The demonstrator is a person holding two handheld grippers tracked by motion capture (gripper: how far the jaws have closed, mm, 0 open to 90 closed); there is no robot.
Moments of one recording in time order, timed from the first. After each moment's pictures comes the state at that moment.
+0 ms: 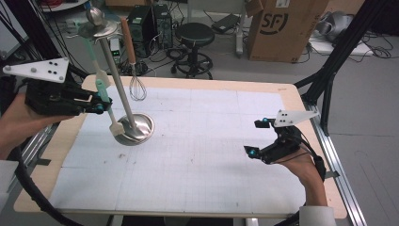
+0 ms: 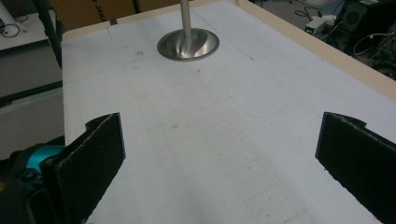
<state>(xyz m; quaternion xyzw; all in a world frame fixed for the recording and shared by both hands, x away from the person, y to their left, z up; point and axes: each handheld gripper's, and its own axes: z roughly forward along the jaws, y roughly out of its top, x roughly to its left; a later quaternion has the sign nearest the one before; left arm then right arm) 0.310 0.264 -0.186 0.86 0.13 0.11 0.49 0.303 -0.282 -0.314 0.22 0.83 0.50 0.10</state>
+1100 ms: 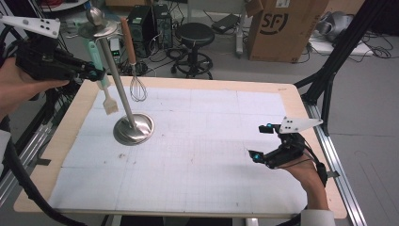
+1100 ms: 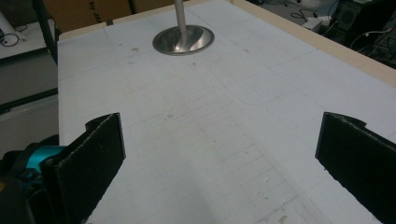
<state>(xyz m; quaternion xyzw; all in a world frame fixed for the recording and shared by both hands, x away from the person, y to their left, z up) 0.354 0.275 -0.145 0.85 0.20 0.10 0.48 0.299 -0.298 -0.336 0.23 0.82 0.51 0.10</state>
